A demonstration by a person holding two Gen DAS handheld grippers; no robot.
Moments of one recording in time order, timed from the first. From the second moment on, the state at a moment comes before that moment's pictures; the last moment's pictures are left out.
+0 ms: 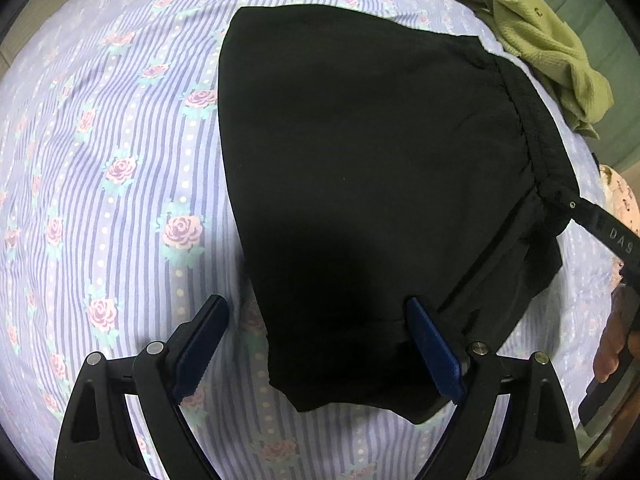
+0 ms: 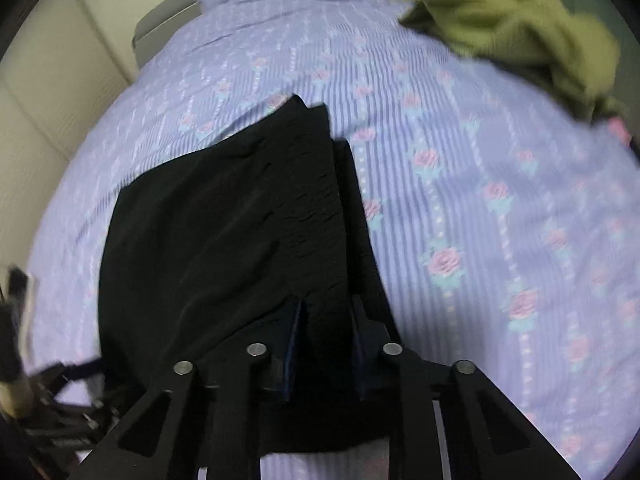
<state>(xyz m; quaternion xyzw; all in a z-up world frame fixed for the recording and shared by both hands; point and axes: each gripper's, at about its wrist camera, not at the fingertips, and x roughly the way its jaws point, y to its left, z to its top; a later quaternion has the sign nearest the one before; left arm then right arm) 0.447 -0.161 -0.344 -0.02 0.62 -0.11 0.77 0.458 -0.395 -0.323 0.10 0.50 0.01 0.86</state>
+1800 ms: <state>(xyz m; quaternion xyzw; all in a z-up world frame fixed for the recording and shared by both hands) 0.475 0.002 -0.305 0.10 0.47 -0.27 0.84 0.338 -0.190 -0.388 0.50 0.28 -0.18 0.80</state>
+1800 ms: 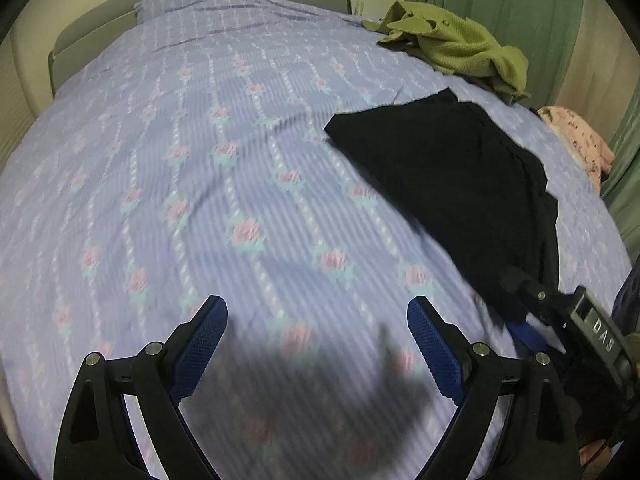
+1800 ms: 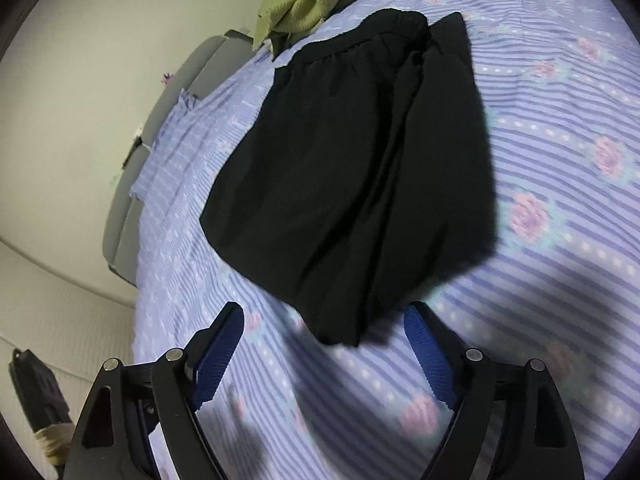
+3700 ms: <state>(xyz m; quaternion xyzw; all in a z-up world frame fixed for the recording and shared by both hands) 0.576 -0.097 -0.252 -0.07 0.48 -0.32 0.81 0.342 -0.247 -0.308 0.45 0.31 -0.19 0.81</state>
